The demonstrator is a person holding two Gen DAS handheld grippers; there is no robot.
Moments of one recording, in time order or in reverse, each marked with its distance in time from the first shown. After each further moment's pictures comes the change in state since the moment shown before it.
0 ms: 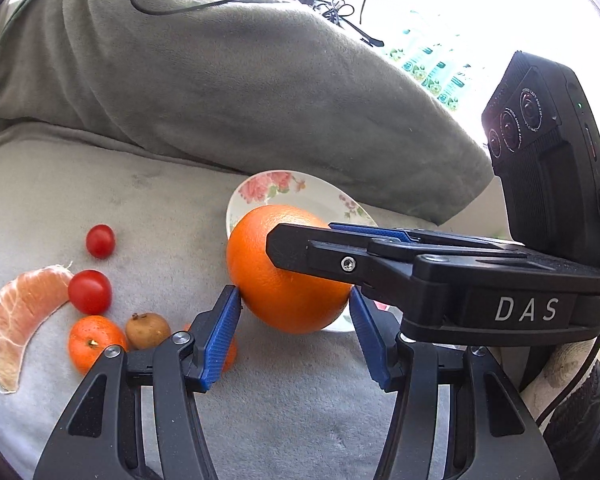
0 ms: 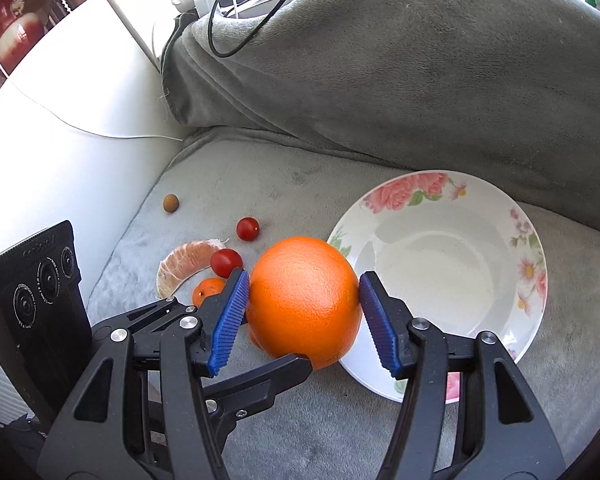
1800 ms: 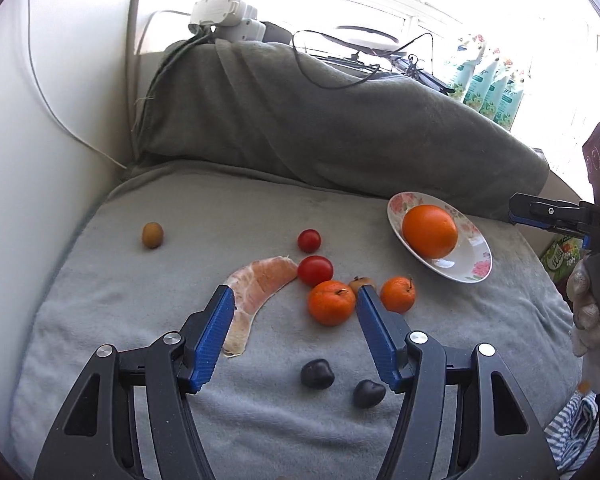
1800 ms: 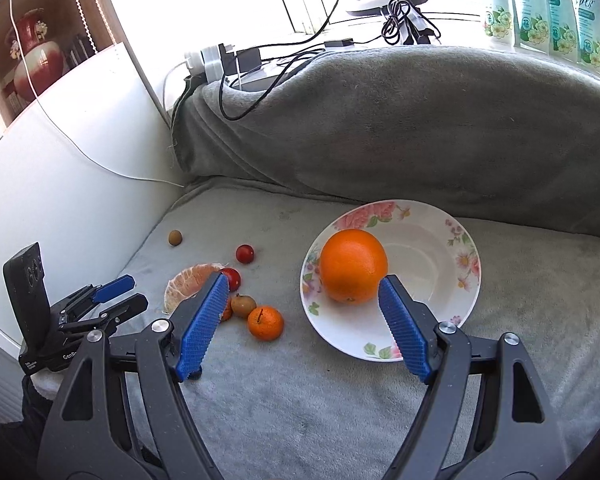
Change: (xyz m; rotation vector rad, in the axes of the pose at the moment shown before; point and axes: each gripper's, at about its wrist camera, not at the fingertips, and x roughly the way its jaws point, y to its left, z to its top) left arm -0.106 0.073 -0.034 0.078 -0.153 0.329; right arm -0.064 0.016 -0.040 -0.010 -0.230 -0.071
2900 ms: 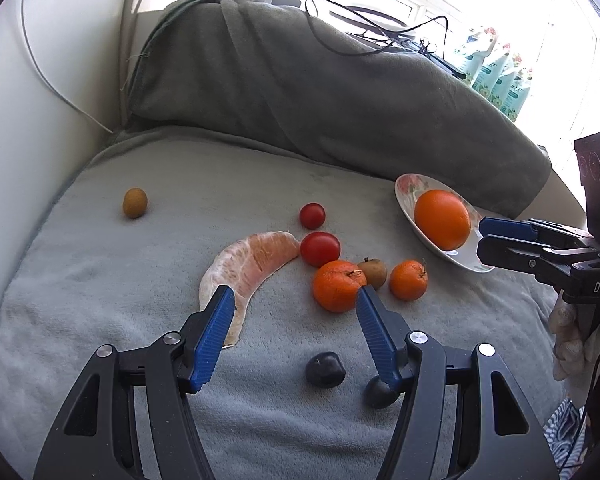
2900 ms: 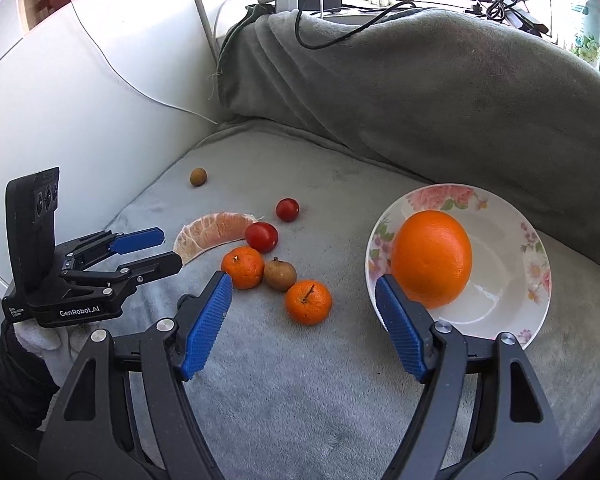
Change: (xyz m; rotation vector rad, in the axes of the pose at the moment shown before) left arm 0.025 0.015 -0.012 -0.040 0.063 -0.065; right arm 0.053 0.049 -0.017 -0.202 0.125 0.039
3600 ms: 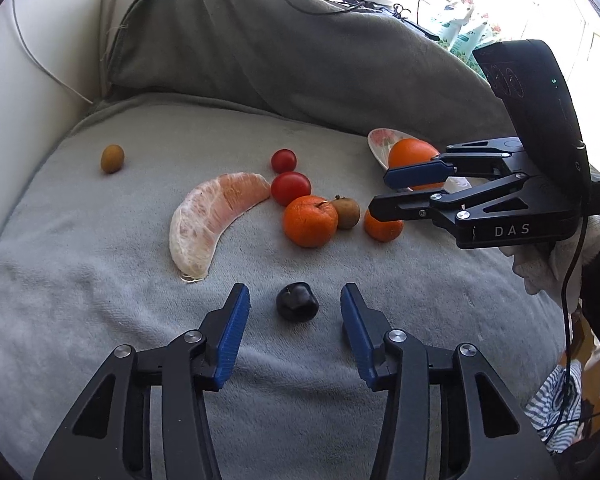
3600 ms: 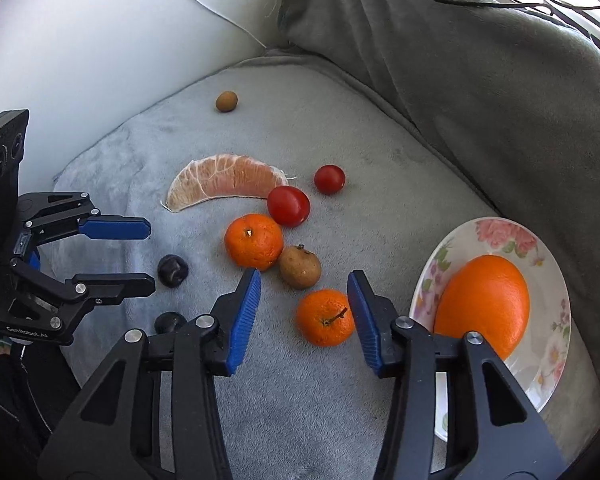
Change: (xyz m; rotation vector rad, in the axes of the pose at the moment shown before) left arm 0.000 -0.011 -0.030 0.037 0.091 -0.055; right arm 0.070 0.037 0.015 -0.340 0.235 0.008
